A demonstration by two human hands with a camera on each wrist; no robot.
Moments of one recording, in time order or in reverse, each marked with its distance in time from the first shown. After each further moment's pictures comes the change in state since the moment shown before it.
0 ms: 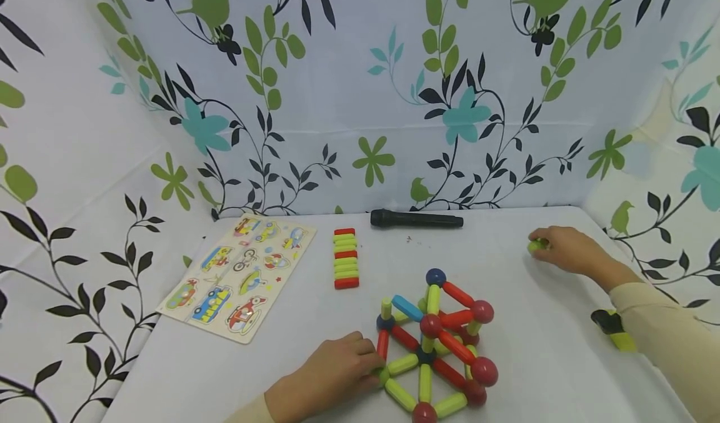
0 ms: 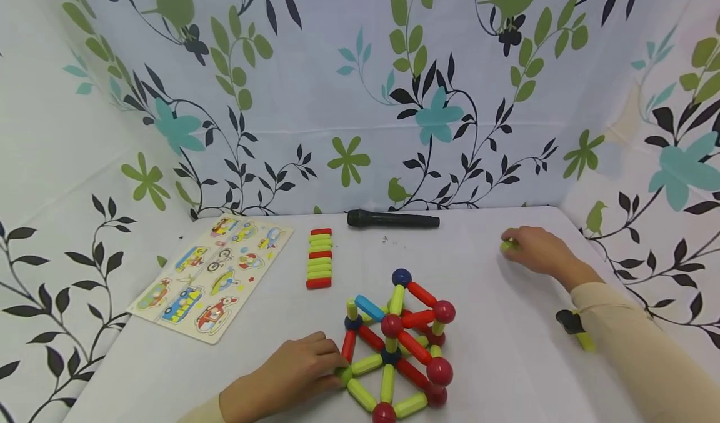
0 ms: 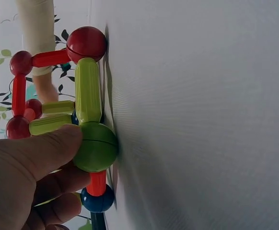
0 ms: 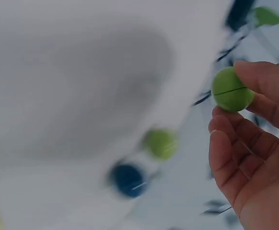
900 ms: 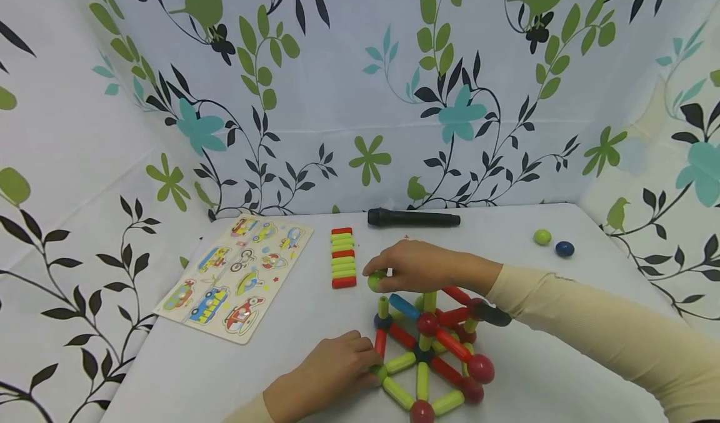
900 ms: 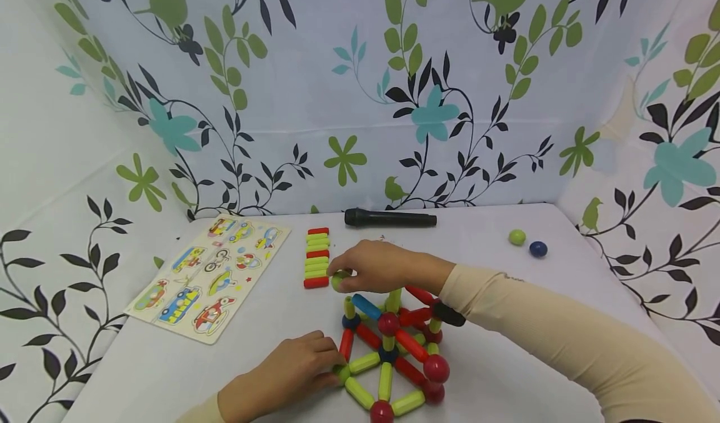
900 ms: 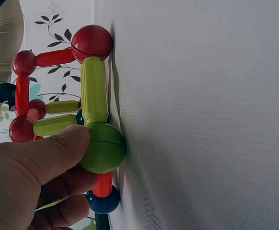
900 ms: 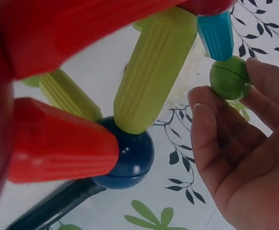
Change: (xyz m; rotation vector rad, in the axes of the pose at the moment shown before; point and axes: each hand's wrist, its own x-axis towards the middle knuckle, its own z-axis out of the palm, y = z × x) left_hand 0.003 0.002 0.001 0.023 0.007 -0.013; right_hand 0.015 -0.288 -0.015 0.142 -0.318 -0.506
